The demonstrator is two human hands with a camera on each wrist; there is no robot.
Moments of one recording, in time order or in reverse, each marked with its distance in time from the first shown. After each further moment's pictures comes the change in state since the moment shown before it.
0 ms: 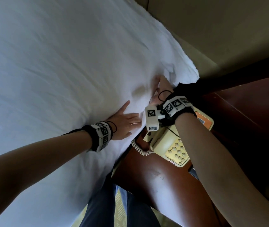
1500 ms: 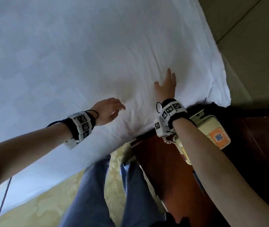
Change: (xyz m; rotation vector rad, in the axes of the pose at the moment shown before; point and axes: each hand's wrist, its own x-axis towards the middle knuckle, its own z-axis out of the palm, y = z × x) left_hand -0.239 0.058 0.027 -0.643 0.541 -0.664; right_hand -0.134 0.104 0.094 -1.176 -0.111 -0.924
